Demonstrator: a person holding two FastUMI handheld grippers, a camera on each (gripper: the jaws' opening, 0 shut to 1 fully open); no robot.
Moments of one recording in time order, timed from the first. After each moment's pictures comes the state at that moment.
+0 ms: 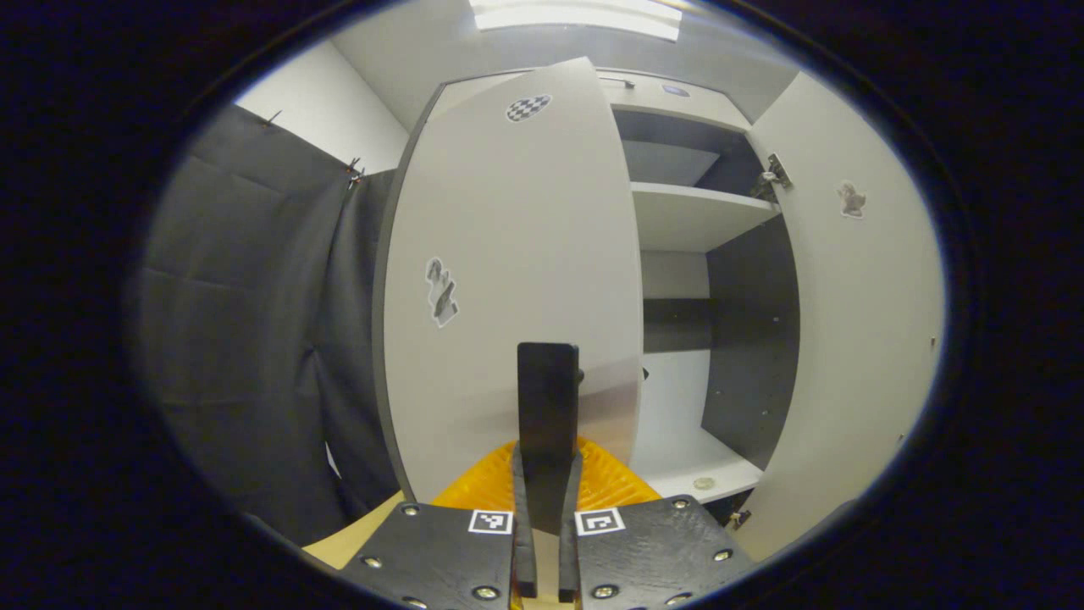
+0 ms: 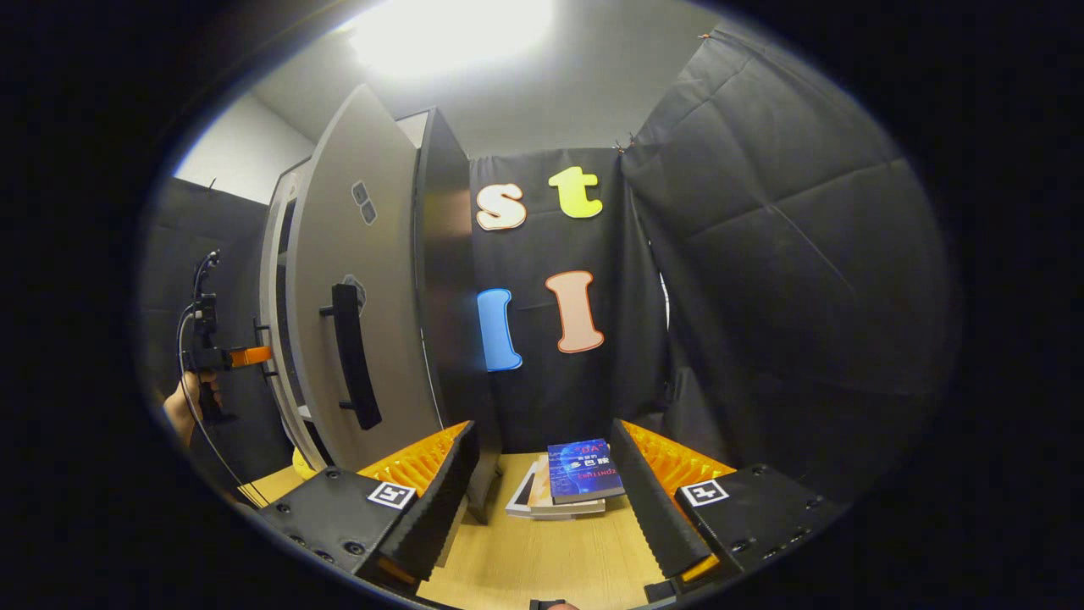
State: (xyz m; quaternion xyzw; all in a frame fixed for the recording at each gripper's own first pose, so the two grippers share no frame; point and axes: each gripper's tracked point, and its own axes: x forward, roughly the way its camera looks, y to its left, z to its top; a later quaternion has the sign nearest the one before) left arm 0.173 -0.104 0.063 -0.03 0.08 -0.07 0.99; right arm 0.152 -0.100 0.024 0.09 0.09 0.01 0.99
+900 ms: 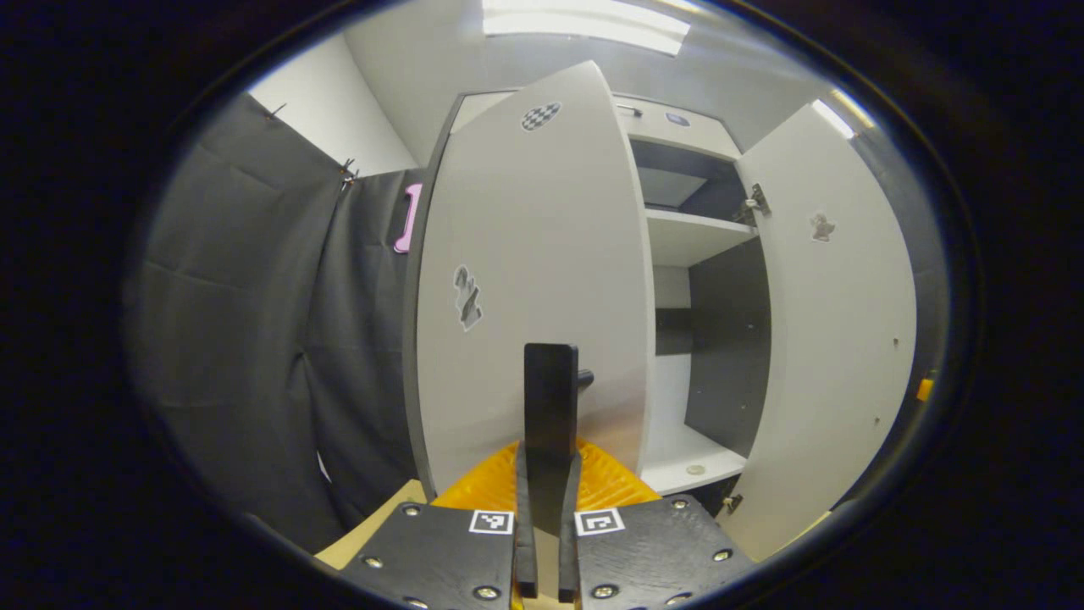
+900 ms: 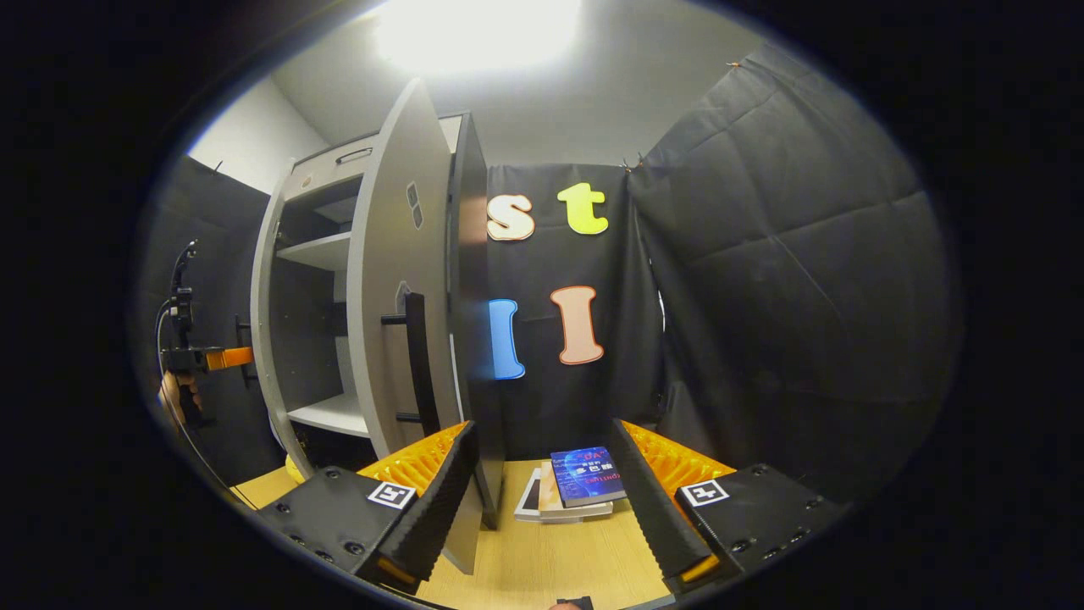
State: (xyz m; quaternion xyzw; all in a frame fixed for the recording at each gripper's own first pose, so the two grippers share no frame) left arm 0.141 -0.065 0.070 -0.04 0.06 -0.12 0.99; right arm 0.129 -0.038 0.048 0.06 0.07 -0.03 1.00
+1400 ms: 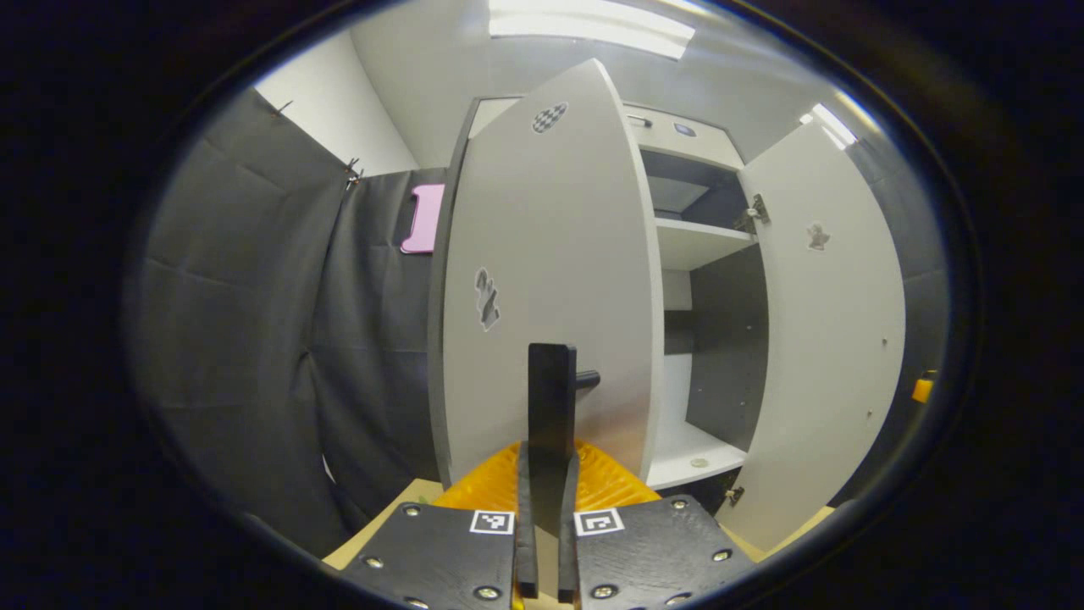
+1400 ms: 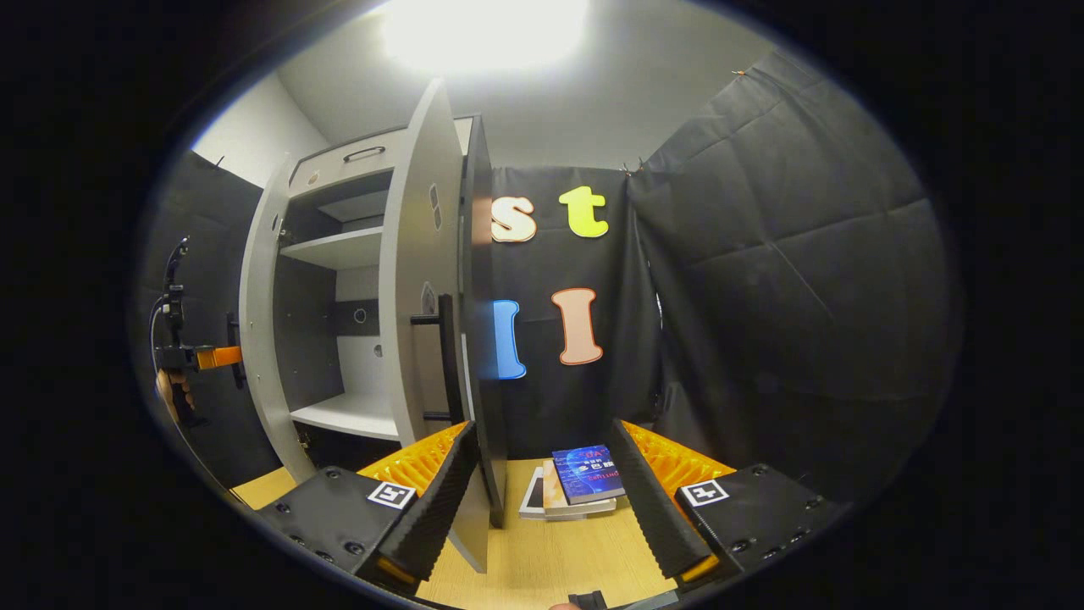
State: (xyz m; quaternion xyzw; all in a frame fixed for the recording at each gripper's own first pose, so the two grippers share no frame) left arm 0.126 -0.033 0.074 -0.05 0.06 -0.12 0.99; right arm 0.116 -0.011 0.054 0.05 0.07 -0.04 1.00
